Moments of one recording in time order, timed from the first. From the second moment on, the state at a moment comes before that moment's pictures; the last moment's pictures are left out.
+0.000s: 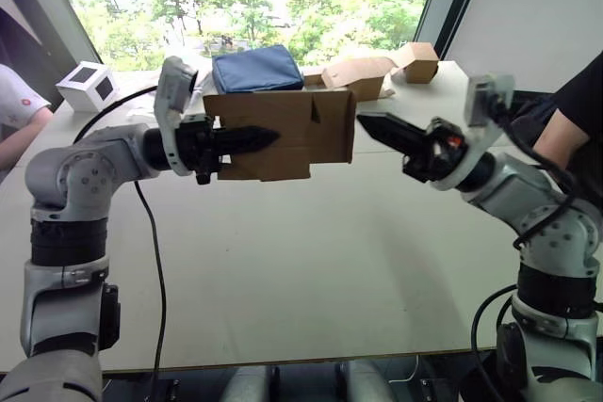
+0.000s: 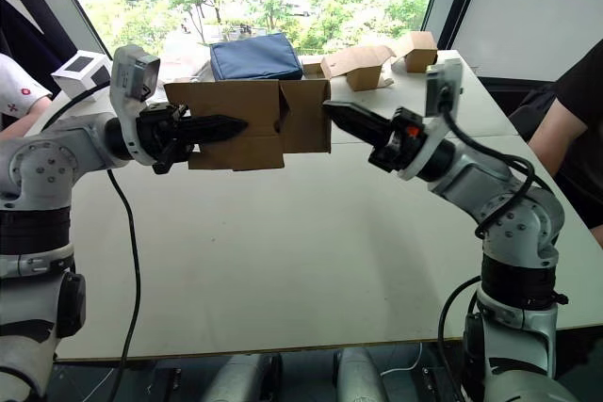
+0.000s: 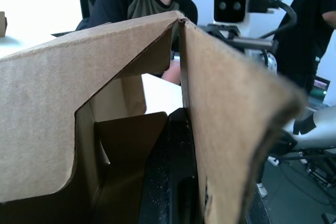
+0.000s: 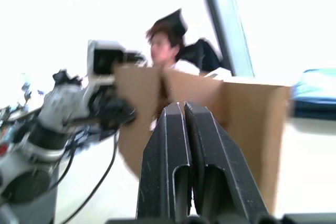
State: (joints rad) left arm -0.82 0.66 0.15 -0.01 -0.89 1.00 -1.11; right arm -0.61 -0.51 -0.32 -0.21 1.09 0.84 0.60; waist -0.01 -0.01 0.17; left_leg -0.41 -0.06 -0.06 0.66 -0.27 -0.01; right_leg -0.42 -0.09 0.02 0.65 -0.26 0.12
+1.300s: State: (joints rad) left arm -0.86 0.64 0.15 0.07 -0.90 0.99 -1.08; right arm -0.54 -0.01 -0.24 -0.10 1.20 0.74 0.48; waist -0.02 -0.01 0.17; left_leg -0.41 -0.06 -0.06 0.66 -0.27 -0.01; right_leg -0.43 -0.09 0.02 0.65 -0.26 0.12
